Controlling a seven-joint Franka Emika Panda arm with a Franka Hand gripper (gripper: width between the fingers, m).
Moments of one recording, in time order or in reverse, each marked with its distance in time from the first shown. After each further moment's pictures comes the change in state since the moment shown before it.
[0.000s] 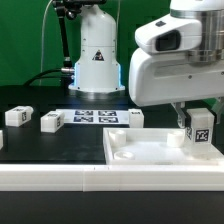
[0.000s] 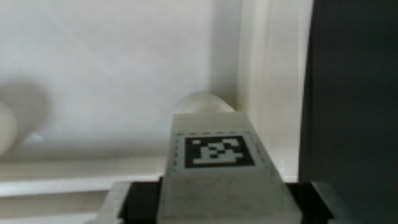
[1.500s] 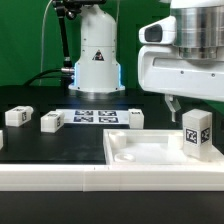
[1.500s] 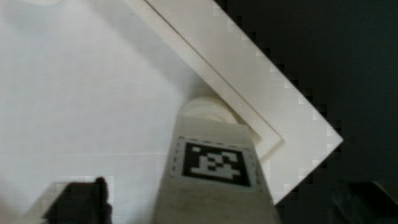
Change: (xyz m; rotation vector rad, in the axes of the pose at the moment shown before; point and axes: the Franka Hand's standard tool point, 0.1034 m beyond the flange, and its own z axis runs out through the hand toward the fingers) arm 0.003 -0.004 -0.002 0.020 0.053 0.500
